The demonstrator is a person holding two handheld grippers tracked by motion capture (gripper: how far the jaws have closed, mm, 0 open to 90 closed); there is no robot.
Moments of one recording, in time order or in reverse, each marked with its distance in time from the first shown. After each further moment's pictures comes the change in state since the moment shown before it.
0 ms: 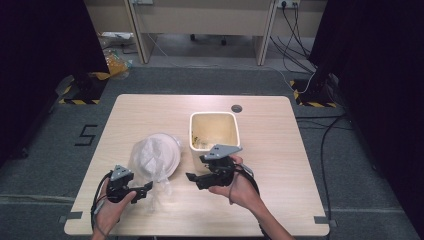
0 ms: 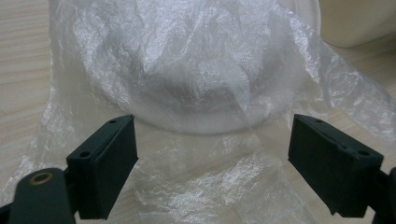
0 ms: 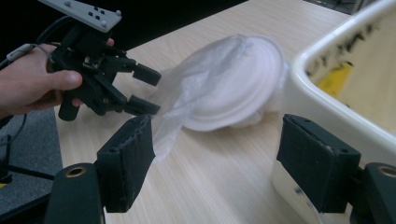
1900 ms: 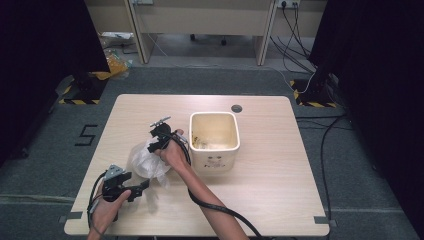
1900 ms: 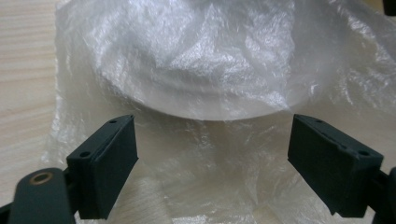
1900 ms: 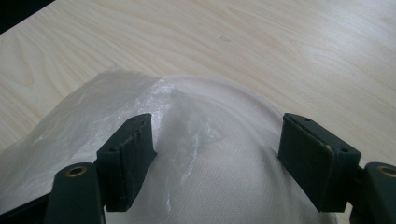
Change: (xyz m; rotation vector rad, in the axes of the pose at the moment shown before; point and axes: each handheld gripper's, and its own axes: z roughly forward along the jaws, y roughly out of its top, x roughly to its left) left arm 0.019 -0.004 -0.003 -0.055 -0.041 -0.032; right arm -0.031 0.070 0.212 0.262 -0.295 0.128
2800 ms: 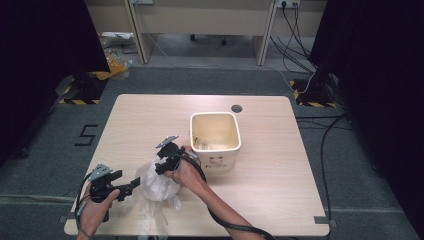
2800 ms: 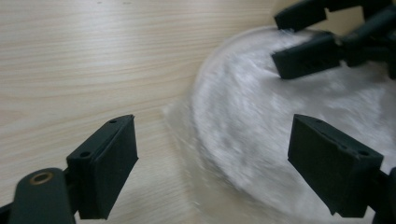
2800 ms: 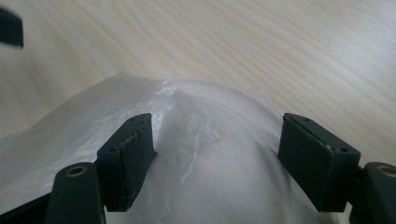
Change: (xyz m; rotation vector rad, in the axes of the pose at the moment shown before) left arm 0.012 0.006 -0.029 -0.053 0.015 -0.028; right arm 0.015 -0.060 -0.045 -0.001 0.083 -0.142
